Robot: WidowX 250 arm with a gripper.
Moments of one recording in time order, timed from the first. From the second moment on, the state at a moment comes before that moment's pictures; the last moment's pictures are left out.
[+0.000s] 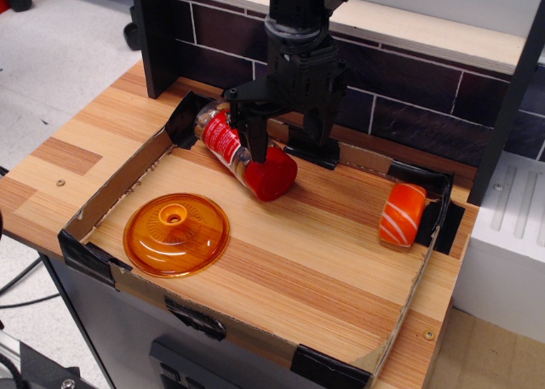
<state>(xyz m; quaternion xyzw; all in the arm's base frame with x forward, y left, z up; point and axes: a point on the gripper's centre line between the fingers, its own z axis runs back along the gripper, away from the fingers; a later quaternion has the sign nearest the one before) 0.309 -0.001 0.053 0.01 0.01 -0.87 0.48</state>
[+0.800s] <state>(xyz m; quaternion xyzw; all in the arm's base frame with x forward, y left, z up) 0.303 -0.003 0.023 0.03 0.04 -0.83 0.56</state>
